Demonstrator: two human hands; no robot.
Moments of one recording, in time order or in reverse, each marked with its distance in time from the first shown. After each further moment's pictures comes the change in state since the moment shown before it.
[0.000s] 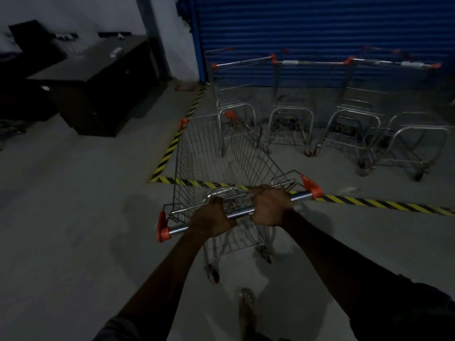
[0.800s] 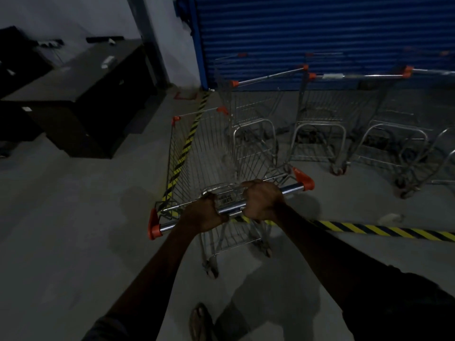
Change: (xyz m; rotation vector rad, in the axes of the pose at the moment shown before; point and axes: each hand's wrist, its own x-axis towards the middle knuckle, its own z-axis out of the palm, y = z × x) left_hand 0.342 -0.188 -0.161 -0.021 -0.002 0.043; right_hand 0.409 -0.017 -0.017 0.157 -0.065 0.105
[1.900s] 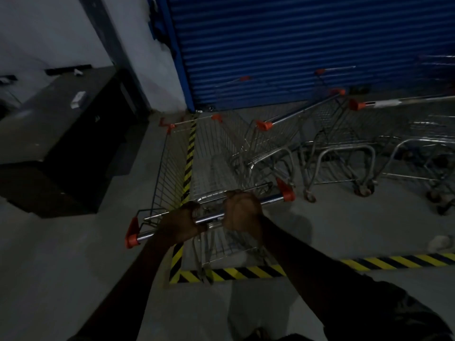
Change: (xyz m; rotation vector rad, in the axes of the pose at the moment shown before) left_hand 0.371 -0.247 -0.199 0.104 -0.068 0.118; right_hand 0.442 -0.107 -0.032 -0.025 0.115 0.132
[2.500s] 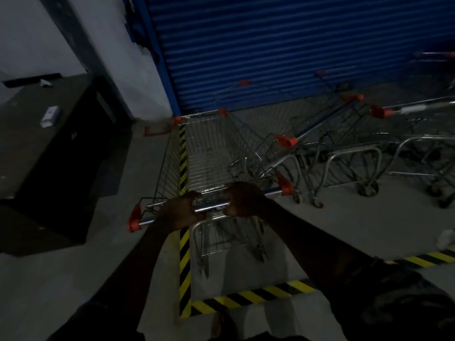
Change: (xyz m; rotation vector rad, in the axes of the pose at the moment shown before) left_hand 0.187 -0.105 -0.085 0.067 -0.004 0.155; right_hand 0.202 0.003 0.000 0.070 -0.006 -0.125
